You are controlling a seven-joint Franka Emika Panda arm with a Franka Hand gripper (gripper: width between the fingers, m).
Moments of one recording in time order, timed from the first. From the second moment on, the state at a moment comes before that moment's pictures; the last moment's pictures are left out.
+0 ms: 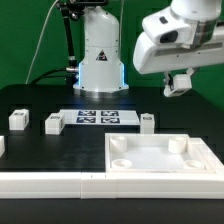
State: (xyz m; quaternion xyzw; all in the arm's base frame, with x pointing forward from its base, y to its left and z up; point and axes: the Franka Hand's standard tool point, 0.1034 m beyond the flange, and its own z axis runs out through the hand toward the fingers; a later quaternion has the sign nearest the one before) arm 0.425 0.142 0.118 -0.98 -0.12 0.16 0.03
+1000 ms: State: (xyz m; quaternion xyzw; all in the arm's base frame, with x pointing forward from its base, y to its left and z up) arm 0.492 0.117 0.128 -0.98 -0.17 -0.07 0.05
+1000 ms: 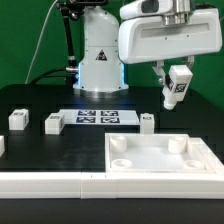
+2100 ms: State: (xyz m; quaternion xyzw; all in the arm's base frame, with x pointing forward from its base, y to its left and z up) arm 0.590 0.132 0.108 -0.98 -0.17 -0.09 0.08
